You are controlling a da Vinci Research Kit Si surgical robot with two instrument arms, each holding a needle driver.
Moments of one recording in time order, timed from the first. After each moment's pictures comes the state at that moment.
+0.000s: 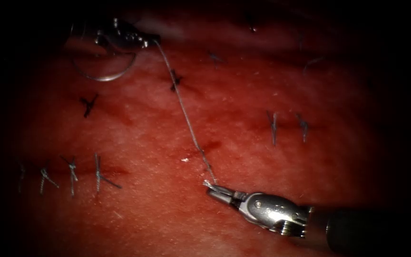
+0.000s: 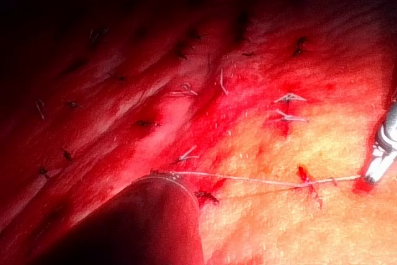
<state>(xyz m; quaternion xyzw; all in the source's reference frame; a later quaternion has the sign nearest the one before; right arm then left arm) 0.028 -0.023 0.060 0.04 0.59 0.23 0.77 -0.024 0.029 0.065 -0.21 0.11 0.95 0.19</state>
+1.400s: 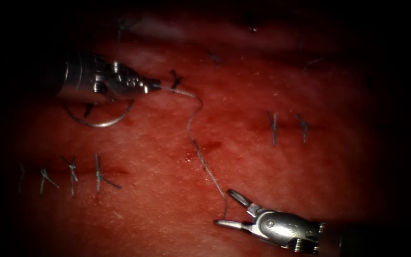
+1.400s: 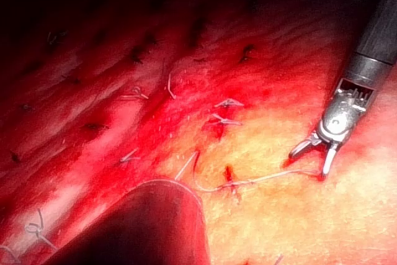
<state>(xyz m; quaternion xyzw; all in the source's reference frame) 0.026 -0.024 0.057 0.06 0.60 0.22 0.77 -0.028 0.018 0.057 -0.16 0.04 0.97 0.18</state>
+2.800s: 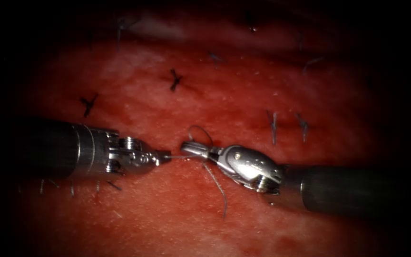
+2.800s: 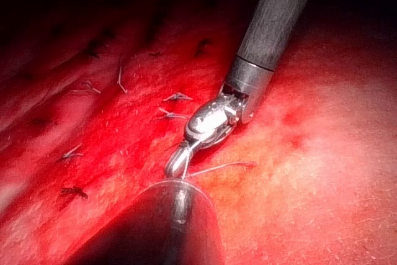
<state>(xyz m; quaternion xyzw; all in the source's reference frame) 0.034 -0.011 0.062 0.12 0.65 0.27 0.69 -0.033 0.007 0.055 -0.18 -0.01 0.97 0.16</state>
